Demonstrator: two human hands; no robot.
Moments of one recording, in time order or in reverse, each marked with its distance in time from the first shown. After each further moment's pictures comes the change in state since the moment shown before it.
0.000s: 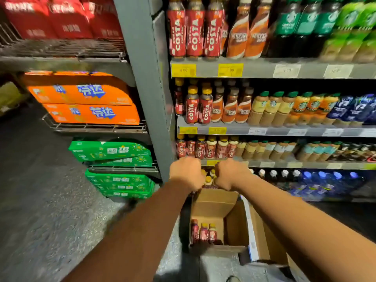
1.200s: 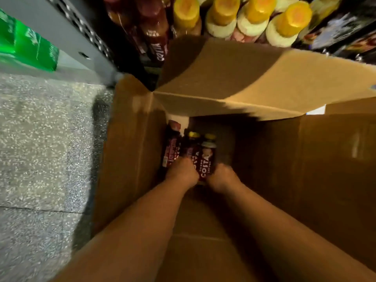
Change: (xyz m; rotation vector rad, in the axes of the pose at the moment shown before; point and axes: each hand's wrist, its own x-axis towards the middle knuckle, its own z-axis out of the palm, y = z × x) left_hand 0.149 -0.045 0.682 -0.451 -0.821 -0.527; right_hand 0.276 0.126 0.613 0.568 -0.725 0.396
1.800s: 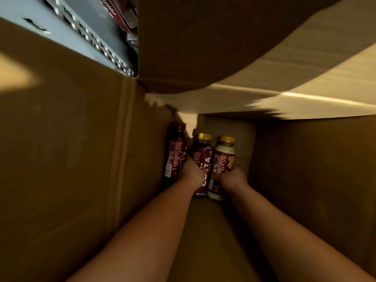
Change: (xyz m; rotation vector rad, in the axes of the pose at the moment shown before) left_hand 0.096 -0.015 0.048 -0.433 0.007 -0.223; right_hand 0.108 0.032 0.045 0.673 0.113 0.317
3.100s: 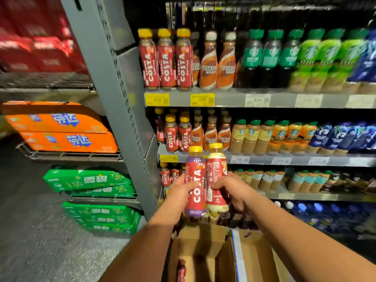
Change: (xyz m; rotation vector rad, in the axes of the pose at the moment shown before) left_hand -0.716 0.121 -0.262 -0.725 -0.076 0.937; right_hand -0.703 -0.101 -0.293 0.269 -0.115 -0.960
